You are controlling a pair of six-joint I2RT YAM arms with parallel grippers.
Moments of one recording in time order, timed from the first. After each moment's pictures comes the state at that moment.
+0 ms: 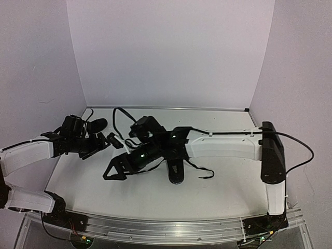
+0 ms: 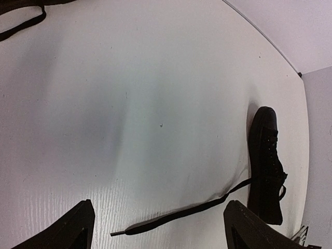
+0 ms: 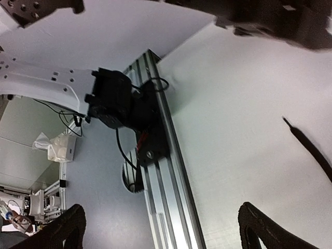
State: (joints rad) left arm -0.37 1.14 0.67 -0.31 0.14 -0.67; right arm 1.17 2.07 1.73 -0.28 -0.53 0.45
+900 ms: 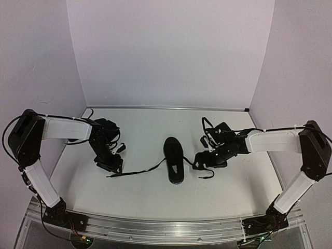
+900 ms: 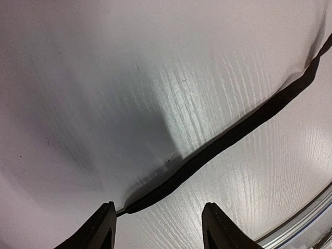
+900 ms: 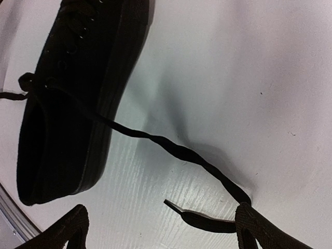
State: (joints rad) left arm -0.57 1.69 1.03 -0.78 0.19 -0.16; right arm 0.66 1.61 0.94 -0.41 -0.17 0.41
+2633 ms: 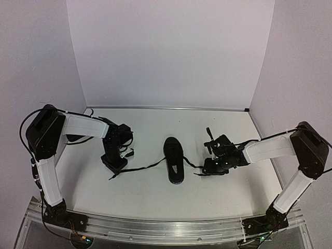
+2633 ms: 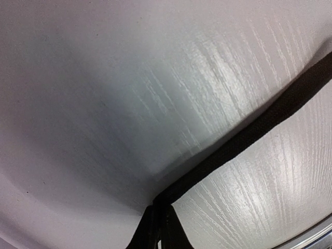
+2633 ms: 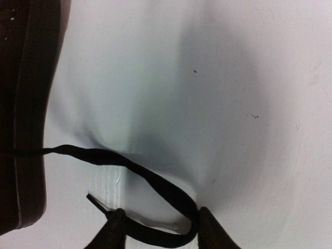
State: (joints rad) left arm -0.65 1.90 1.21 -0.92 0.05 -0.03; right arm 0.68 1.65 0.77 -0.20 0.02 0.56
